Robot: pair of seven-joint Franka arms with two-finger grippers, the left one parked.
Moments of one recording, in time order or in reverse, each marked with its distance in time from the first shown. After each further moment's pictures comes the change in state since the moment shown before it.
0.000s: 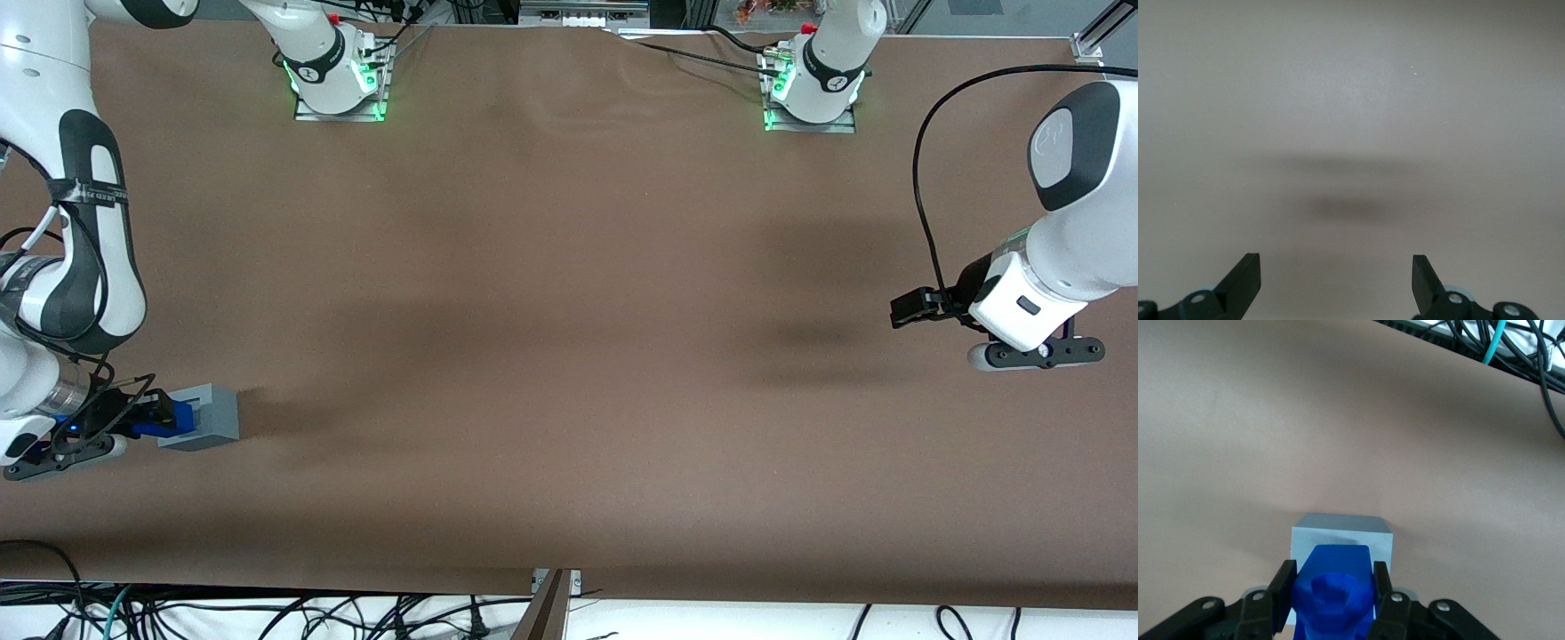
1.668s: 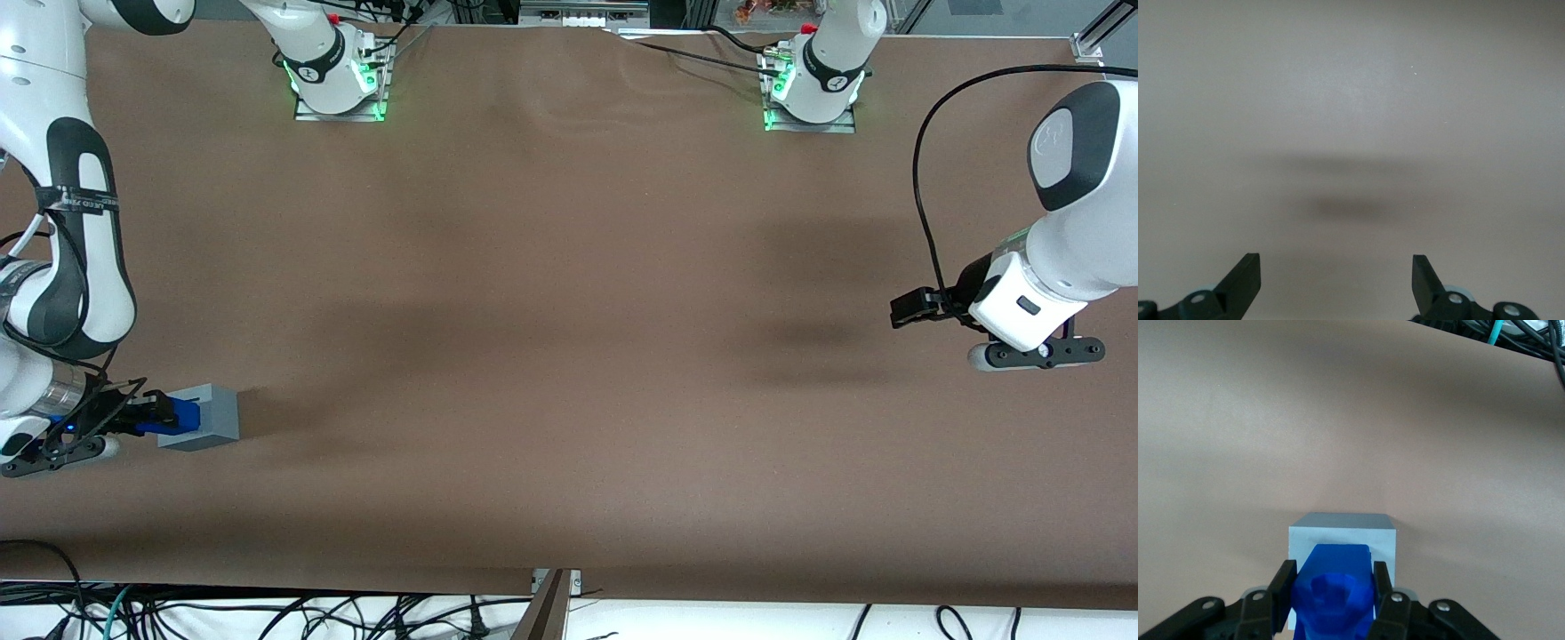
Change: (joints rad) arm -0.022 0.017 0.000 0.001 0.065 -0.001 0.000
